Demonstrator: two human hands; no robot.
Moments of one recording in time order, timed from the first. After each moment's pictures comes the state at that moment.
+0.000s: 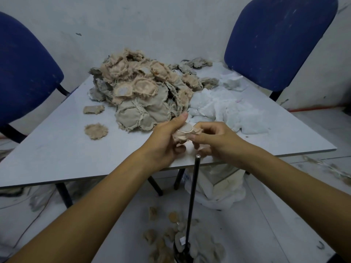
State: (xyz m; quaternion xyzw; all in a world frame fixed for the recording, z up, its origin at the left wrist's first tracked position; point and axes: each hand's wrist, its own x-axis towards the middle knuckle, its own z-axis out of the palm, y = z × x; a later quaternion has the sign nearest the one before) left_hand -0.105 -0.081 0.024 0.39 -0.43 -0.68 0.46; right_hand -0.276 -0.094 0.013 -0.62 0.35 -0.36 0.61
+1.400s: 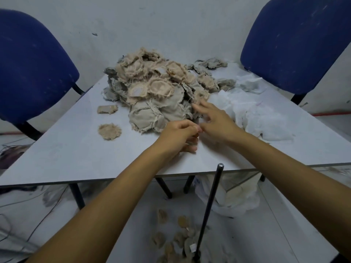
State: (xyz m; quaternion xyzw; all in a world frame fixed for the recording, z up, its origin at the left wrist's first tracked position) left_hand -0.088 -0.107 0.015 0.49 -0.53 -0.54 0.44; right_hand -0.236 -0.166 0.016 -0.78 0.52 -0.26 0.24
